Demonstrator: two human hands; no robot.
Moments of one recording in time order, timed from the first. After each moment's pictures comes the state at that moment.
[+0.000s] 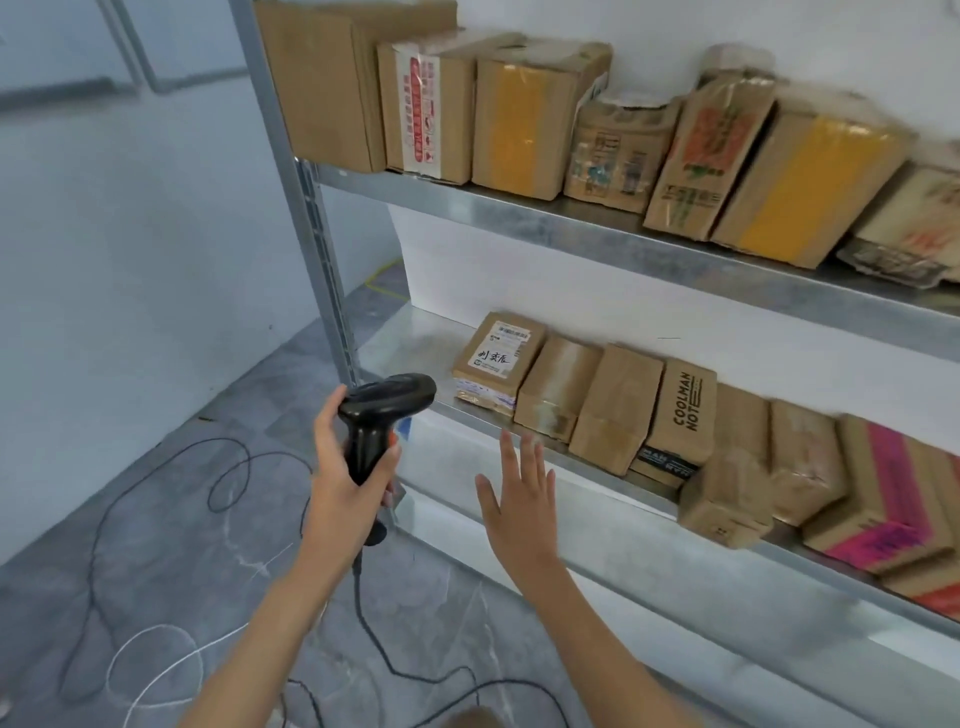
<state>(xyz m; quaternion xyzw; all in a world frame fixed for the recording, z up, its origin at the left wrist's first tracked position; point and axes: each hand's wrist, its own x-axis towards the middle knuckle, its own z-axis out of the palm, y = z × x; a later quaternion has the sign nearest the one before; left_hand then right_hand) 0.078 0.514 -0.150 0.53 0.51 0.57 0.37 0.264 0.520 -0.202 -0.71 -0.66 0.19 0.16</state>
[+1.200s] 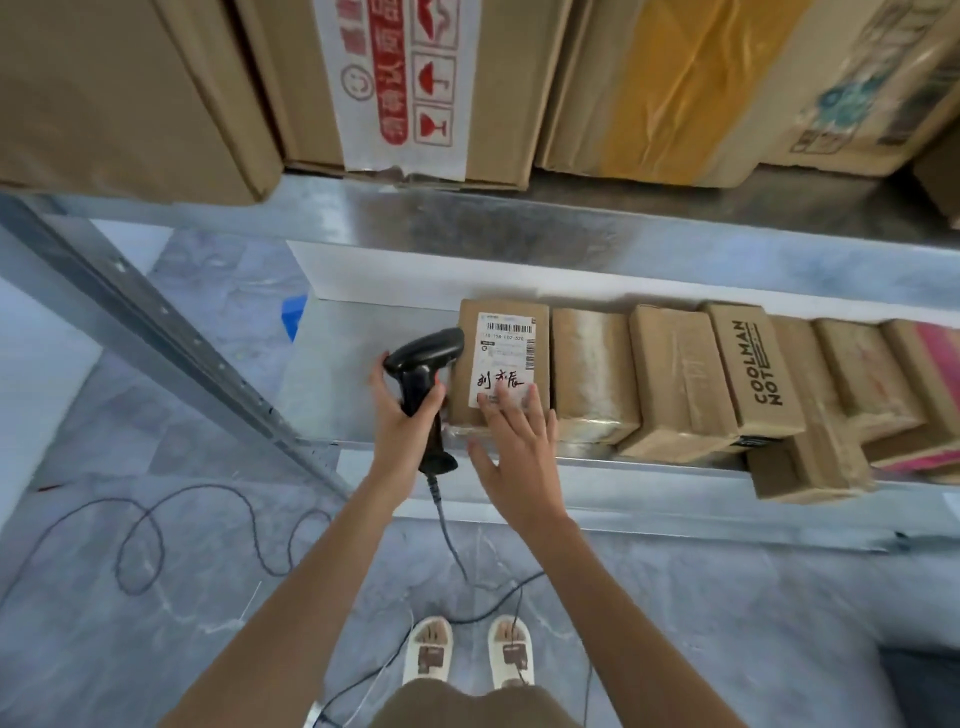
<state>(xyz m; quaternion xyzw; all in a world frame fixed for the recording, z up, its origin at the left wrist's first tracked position) 0.101 0.815 -0.250 0.45 0.51 0.36 0.64 0.214 0.720 -0.263 -0.79 -0.55 0.14 0.24</state>
